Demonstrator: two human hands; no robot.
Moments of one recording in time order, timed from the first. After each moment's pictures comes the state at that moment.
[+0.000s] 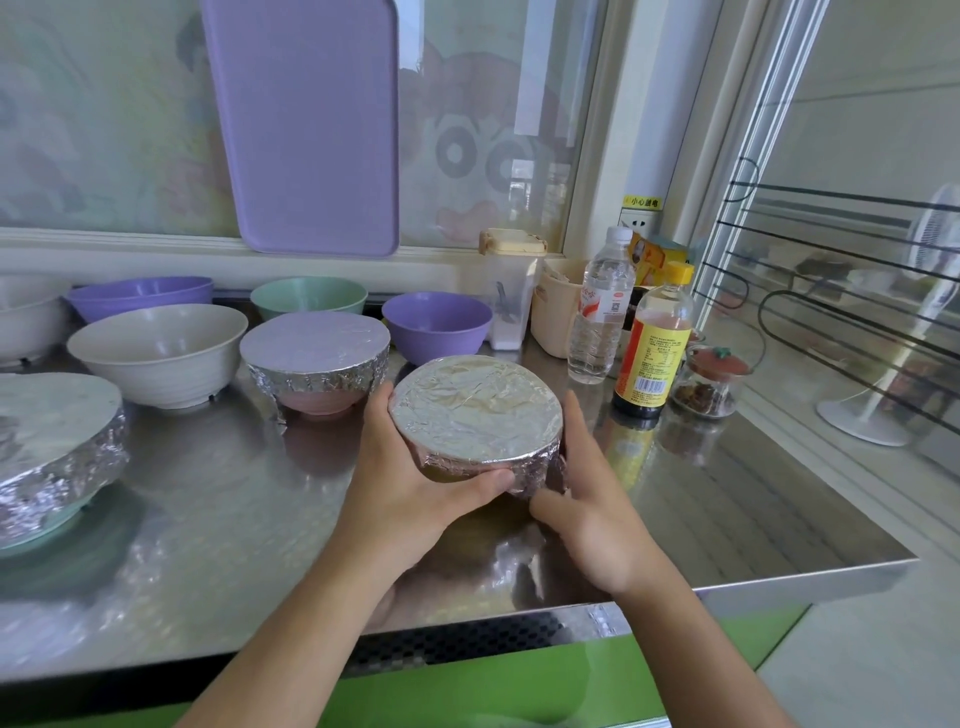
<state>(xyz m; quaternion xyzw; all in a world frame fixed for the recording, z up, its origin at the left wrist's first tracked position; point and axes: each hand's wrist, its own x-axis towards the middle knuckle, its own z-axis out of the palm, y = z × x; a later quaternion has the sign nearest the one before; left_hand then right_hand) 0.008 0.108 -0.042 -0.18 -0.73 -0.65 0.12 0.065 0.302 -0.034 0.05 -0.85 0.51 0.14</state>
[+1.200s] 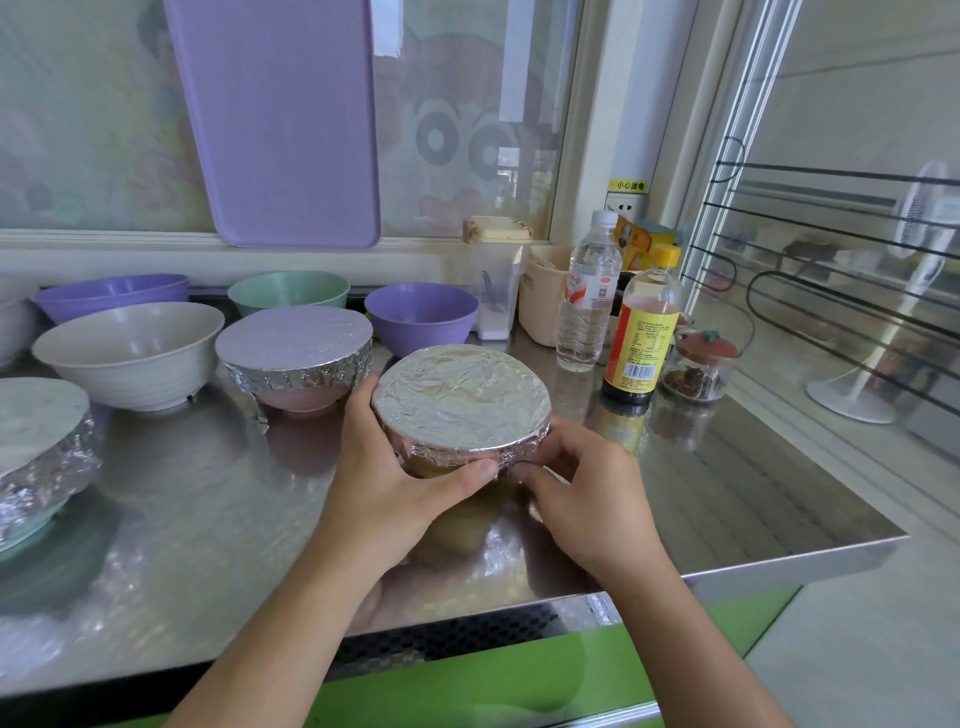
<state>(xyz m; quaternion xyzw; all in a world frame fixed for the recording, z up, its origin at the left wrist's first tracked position) 0.006 0.107 -0.046 -0.18 -0.73 -0.64 0.11 0.064 0.301 -0.040 -0.03 -0.86 0.44 0.26</state>
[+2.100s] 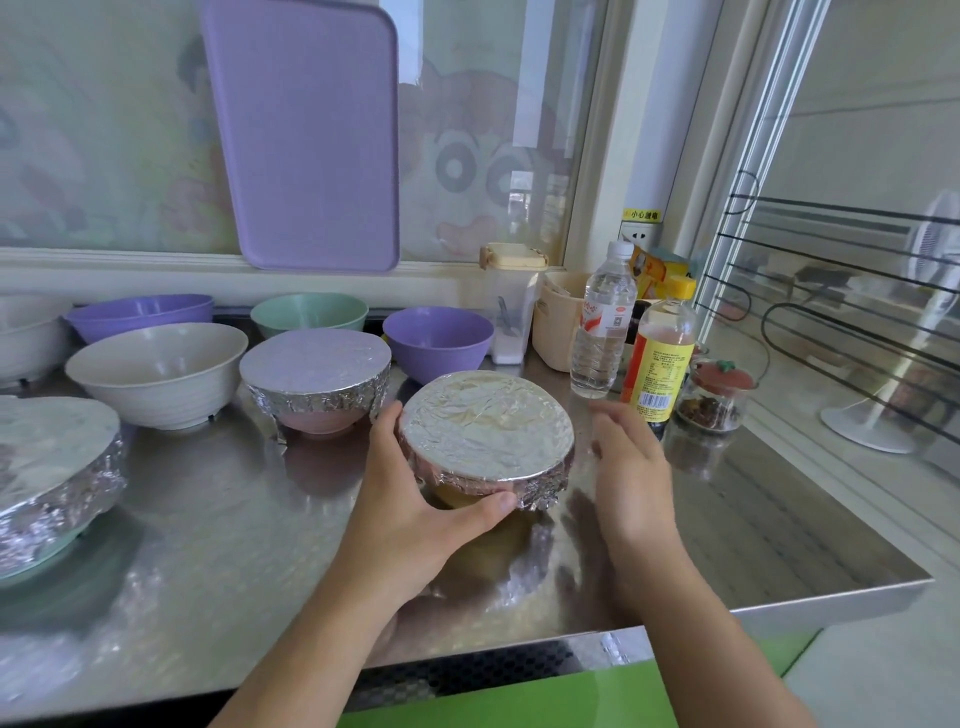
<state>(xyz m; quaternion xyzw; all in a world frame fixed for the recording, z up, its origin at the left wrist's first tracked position) 0.014 0.105 -0.036 -0.16 -0.76 -0.62 0.07 0.046 0.304 -0.007 -0.16 -0.72 0.61 0.29</state>
